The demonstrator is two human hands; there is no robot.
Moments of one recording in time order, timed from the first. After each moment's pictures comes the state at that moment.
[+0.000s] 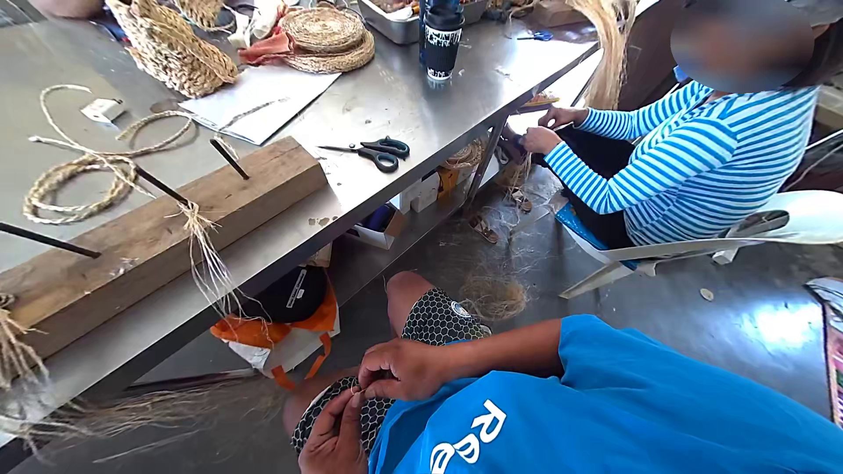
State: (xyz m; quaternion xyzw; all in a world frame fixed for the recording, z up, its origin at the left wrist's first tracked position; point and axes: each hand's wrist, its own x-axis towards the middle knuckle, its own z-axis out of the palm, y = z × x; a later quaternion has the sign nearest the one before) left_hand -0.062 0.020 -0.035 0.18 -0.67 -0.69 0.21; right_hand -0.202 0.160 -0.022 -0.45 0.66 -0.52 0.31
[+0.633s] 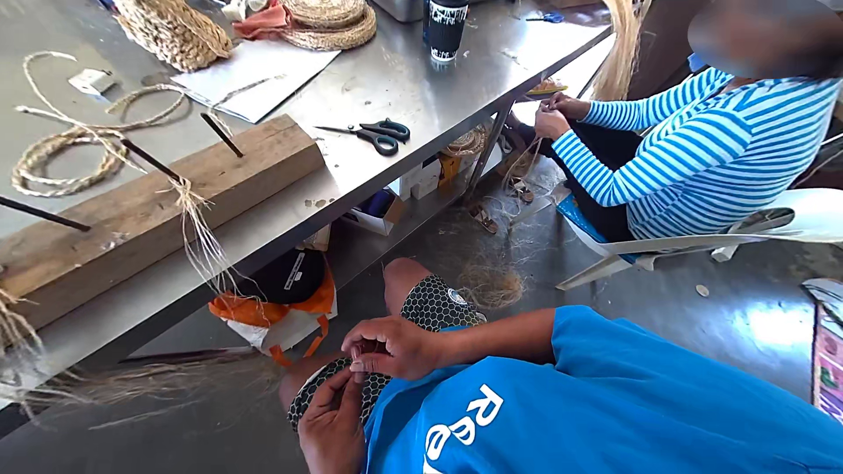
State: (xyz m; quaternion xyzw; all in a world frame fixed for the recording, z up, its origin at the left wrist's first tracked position) left_hand -0.063 0.028 -0.020 0.21 -0.67 -0.69 0.17; right_hand -0.195 0.155 -0.022 -0.42 0.64 -0.61 0.21
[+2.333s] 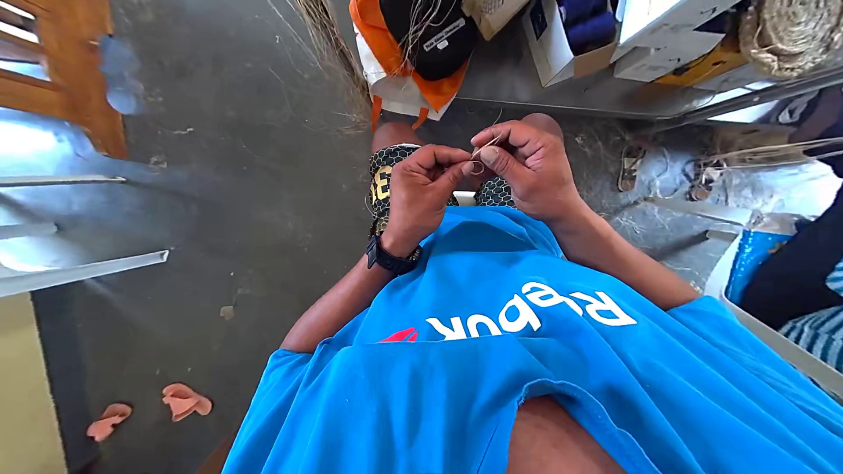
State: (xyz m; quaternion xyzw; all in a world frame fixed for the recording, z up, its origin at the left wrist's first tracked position) left_hand -0.052 0.017 -0.022 0.21 -0.58 -0.74 0.26; right_hand -0.203 0.134 -0.016 -0.39 0.58 -0.62 0.36
